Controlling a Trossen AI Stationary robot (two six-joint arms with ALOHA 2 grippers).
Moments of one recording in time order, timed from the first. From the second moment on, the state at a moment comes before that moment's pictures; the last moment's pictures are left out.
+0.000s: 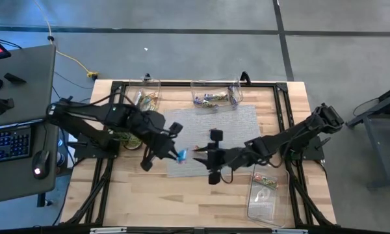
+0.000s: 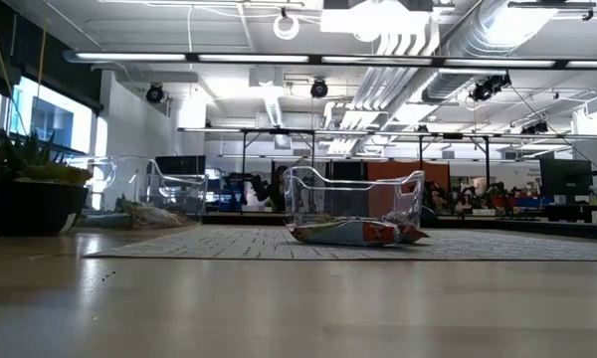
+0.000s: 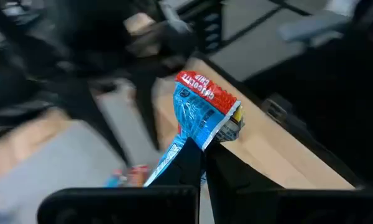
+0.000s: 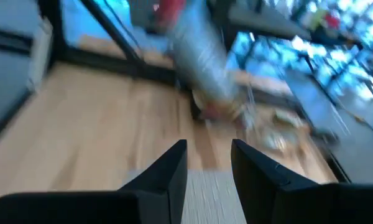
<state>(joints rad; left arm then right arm) -0.22 1.39 1.58 -0.80 0.24 0.39 0.40 1.58 1.25 -0.08 0.52 -0.05</state>
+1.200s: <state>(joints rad) -0.22 1.34 1.35 -0.38 0.40 0.41 0.27 1.58 1.24 0.10 -0.07 -0.30</state>
